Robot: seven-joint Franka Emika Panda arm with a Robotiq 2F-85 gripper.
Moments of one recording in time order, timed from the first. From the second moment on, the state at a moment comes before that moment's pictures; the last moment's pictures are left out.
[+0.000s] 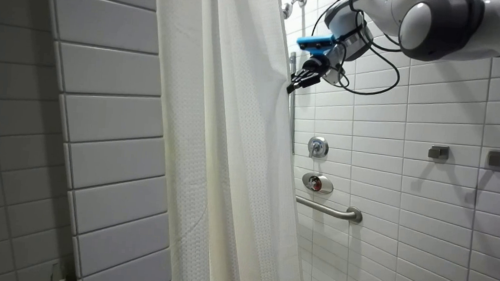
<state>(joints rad) -0.41 0.47 -0.18 -1.06 1.01 1.12 1.11</state>
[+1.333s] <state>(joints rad) -0.65 0.65 -0.17 -0.79 1.15 1.07 1.12</state>
